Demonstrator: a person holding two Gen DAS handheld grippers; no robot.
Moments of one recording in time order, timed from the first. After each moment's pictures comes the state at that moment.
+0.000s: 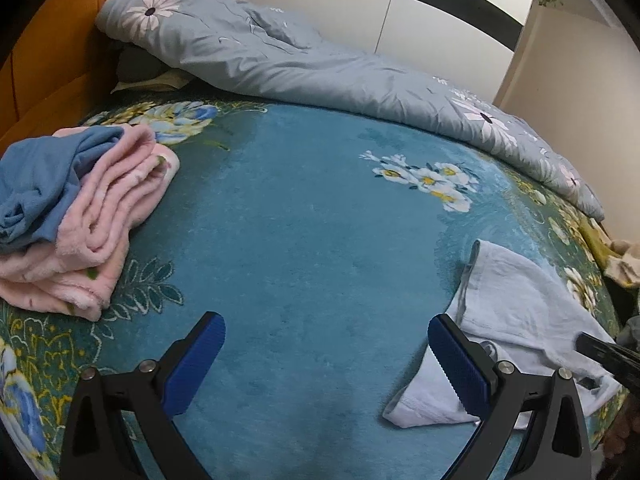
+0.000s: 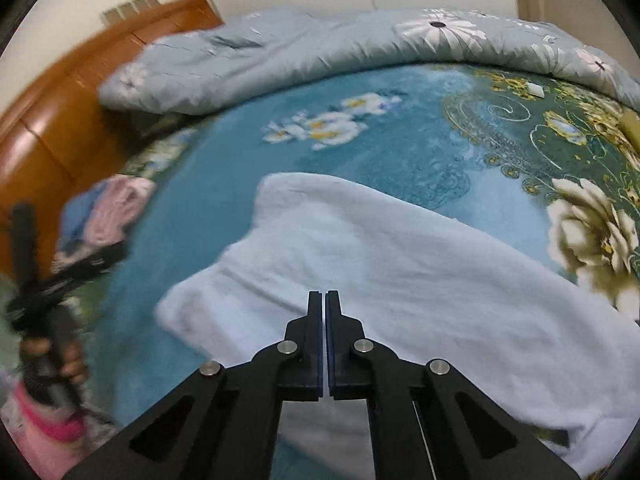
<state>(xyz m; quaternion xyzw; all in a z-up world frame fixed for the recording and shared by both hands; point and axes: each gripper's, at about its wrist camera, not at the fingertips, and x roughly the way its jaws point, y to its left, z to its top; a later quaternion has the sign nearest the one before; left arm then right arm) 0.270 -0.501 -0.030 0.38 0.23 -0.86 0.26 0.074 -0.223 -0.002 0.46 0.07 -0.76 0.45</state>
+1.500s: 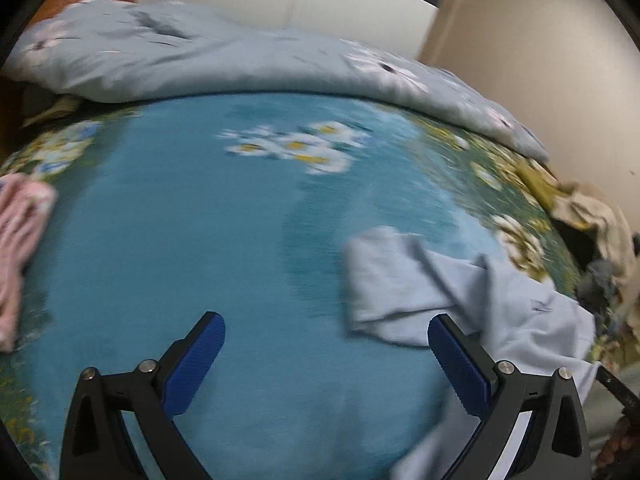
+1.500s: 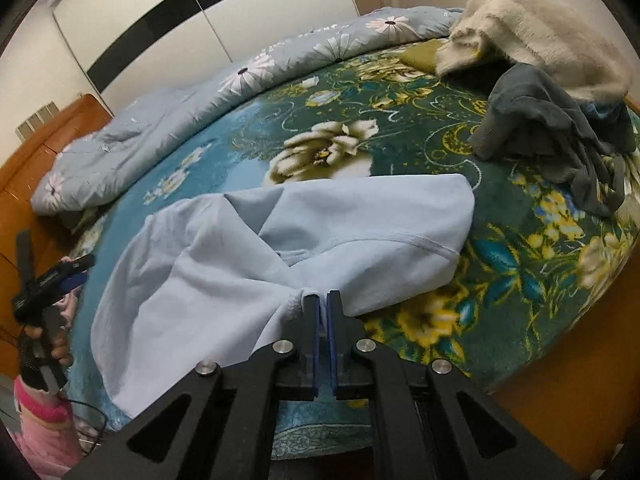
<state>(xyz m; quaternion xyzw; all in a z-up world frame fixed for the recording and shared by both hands) 0.173 -0.405 -0.025 0.43 0.21 -0.87 0.11 0.085 0.022 -0.011 0.46 -0.06 -0.84 0.26</state>
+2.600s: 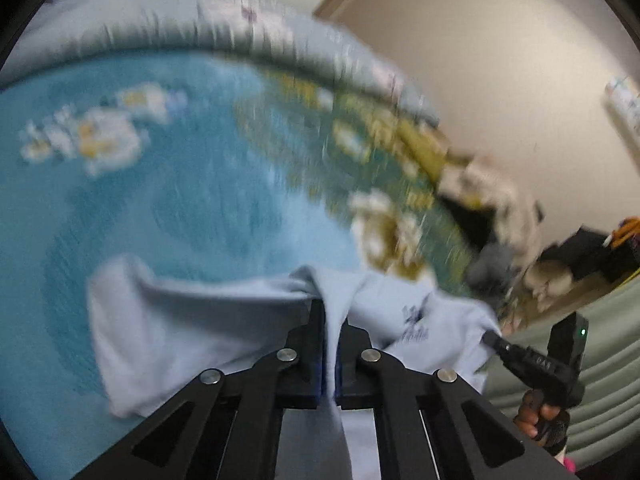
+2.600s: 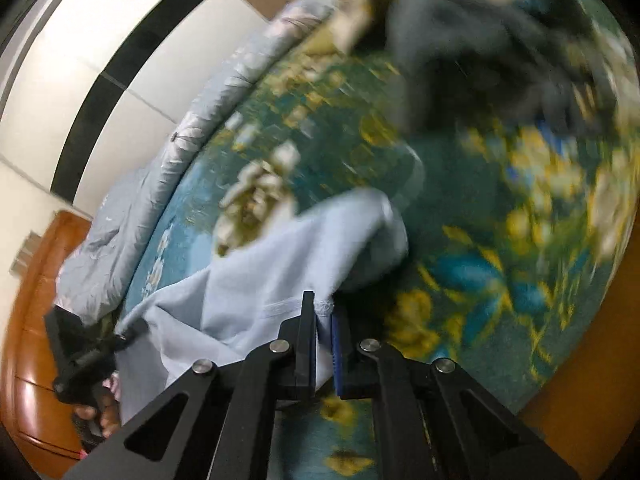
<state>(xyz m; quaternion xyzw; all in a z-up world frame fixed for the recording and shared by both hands) 0.082 -0.374 0.002 0.41 0.28 -0.86 -0.09 0.015 0.054 -0.021 0.48 -0.22 -0.83 0.19</state>
